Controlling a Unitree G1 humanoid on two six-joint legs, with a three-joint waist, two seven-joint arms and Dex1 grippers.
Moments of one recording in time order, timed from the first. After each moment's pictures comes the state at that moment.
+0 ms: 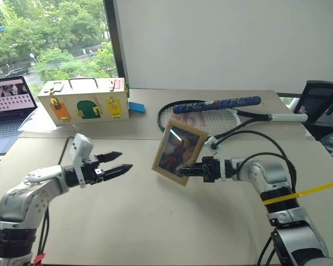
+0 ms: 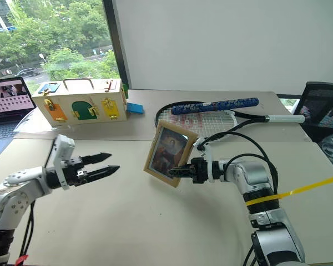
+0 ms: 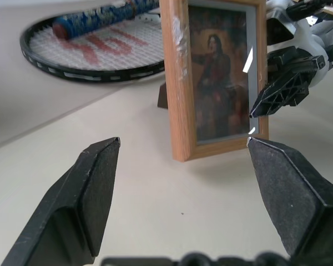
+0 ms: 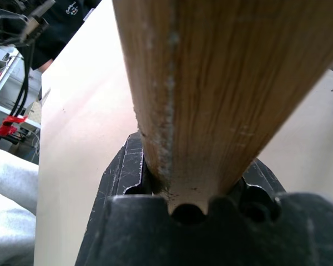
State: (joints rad) left arm -0.25 0.80 0.25 -0.21 -0.69 0.54 -0.96; right arm -0.70 -0.46 0.13 0.21 0.56 0.96 0.99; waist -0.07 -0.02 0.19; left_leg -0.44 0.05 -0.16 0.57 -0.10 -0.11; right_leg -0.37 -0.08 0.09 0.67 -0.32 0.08
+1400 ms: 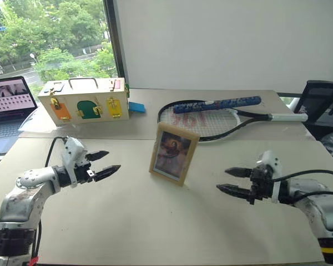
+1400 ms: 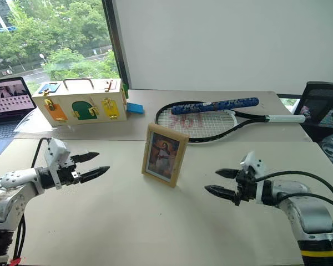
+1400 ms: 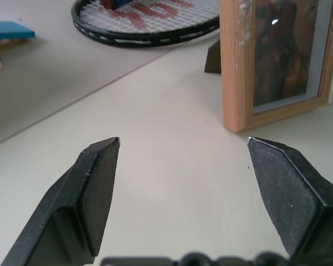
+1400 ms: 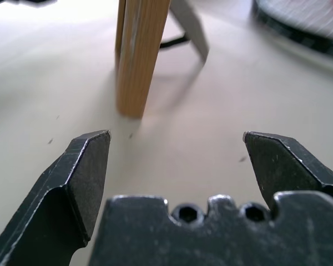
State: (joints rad) left arm -0.23 0.76 0.15 -0.05 -0.39 0.40 -0.86; right arm -0.10 -0.65 -0.27 -0.26 0.48 0.43 0.97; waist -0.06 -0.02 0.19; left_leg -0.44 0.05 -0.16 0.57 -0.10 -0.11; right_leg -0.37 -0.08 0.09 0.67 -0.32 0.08
